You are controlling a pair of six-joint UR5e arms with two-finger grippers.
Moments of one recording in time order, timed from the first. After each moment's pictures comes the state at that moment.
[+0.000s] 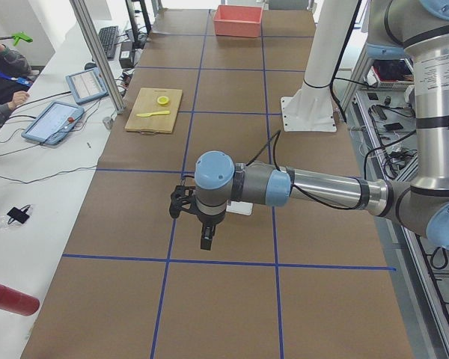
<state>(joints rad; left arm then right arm) -1.60 -1.46 -1.85 -1.59 -2.38 0.03 1.68 -1.79 1.95 -1.60 2.33 -0.13</state>
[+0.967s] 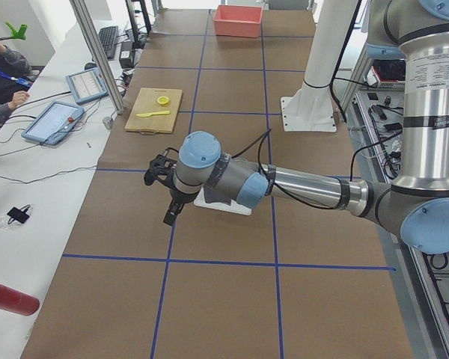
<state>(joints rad) -1.56 -1.51 -1.80 -1.94 -2.39 -0.10 1.59 -1.79 1.98 -1.49 2.35 0.06</state>
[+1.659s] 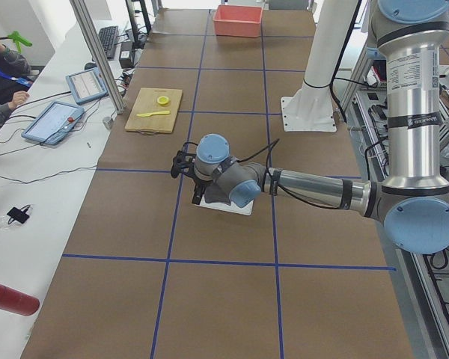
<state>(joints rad) -1.21 -1.45 -1.79 -2.27 -2.38 -0.63 1.52 -1.76 1.98 -1.49 2.34 0.16</state>
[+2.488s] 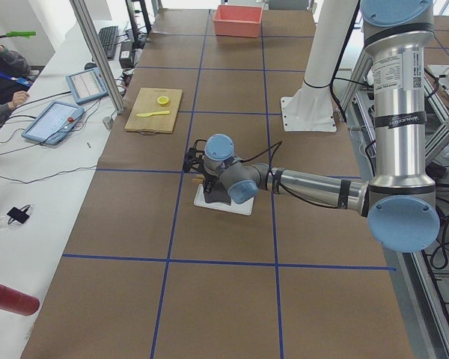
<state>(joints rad) -1.08 -1.46 -1.78 -2.35 -2.33 -0.71 1.52 -1.76 1.98 -1.49 2.33 0.16</state>
